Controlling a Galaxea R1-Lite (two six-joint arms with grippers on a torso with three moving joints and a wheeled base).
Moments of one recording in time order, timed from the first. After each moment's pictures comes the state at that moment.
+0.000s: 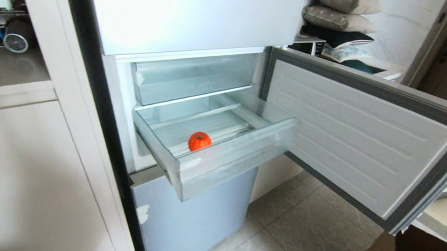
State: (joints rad) left arm 0.00 0.00 -0.07 0.17 0.01 0.00; right arm 0.00 0.00 0.00 -0.01 0.00 0.00
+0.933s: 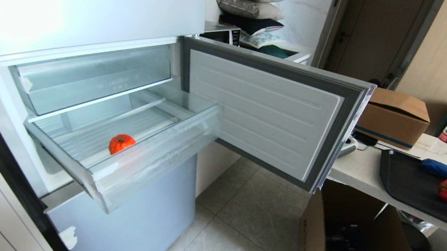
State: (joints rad) left arm 0.00 0.00 -0.07 0.17 0.01 0.00; right arm 0.00 0.00 0.00 -0.01 0.00 -0.02
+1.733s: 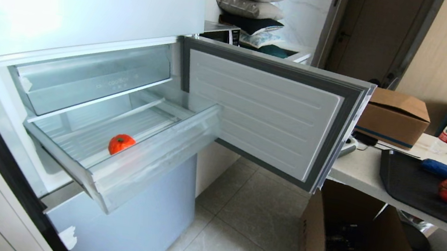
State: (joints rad) left arm 0.00 0.00 -0.07 0.17 0.01 0.00; right arm -0.25 0.84 -0.43 -0.16 -0.17 0.25
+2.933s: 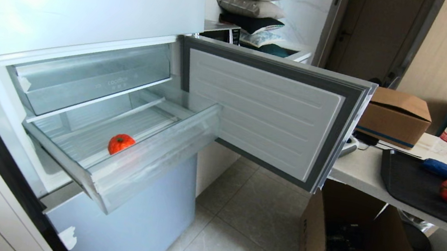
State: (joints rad) left arm 0.00 0.00 -0.07 0.17 0.01 0.00; right arm -0.62 1.94 -0.88 -0.74 0.10 -0.03
